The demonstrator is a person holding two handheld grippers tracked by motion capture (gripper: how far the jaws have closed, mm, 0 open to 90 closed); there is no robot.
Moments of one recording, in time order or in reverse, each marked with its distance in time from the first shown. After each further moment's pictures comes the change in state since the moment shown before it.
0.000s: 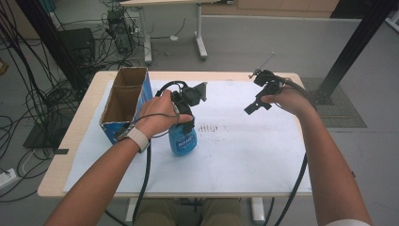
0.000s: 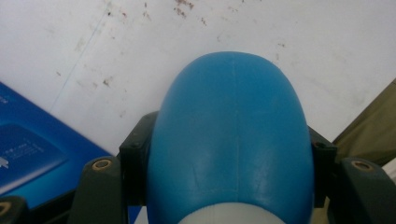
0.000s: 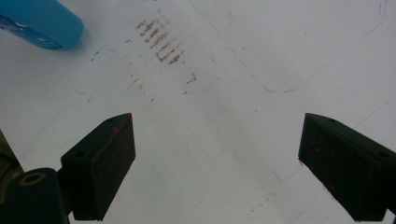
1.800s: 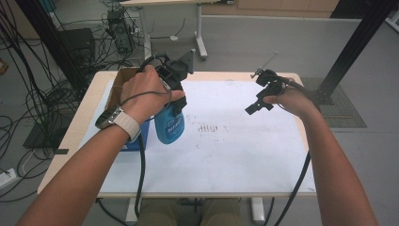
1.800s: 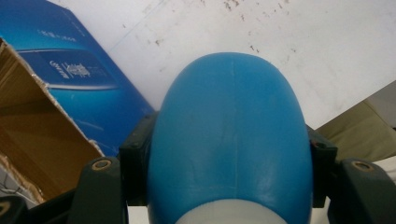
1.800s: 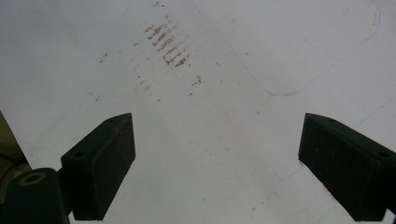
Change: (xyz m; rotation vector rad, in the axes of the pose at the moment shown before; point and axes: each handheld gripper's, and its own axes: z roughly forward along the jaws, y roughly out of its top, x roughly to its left) left arm -0.005 -0.015 -0.088 0.006 0.077 -0.268; right arm 0.007 -0.007 -0.011 -0.025 -0.006 -0.023
